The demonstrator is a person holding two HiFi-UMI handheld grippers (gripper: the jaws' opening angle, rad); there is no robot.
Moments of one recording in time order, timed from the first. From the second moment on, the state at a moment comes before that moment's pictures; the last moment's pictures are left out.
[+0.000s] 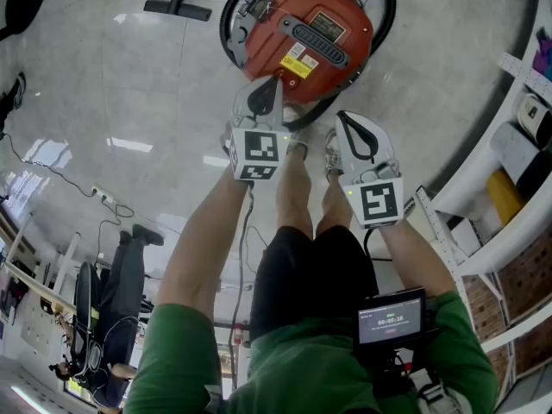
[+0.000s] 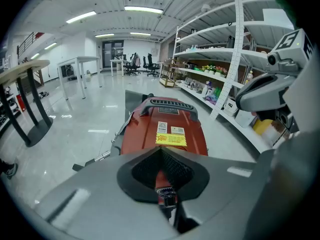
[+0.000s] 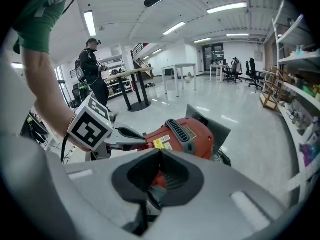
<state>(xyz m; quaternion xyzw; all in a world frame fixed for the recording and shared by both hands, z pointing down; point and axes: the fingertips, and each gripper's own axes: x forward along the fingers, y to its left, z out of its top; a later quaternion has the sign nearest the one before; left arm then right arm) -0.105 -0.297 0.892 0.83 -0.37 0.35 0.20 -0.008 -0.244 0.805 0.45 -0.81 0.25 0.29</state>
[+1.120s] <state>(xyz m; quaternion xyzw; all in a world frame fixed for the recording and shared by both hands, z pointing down) -0.107 -0.298 0.899 0.82 -0.37 0.39 0.21 0.005 -0.244 0.792 0.46 -0.81 0.24 0.29</state>
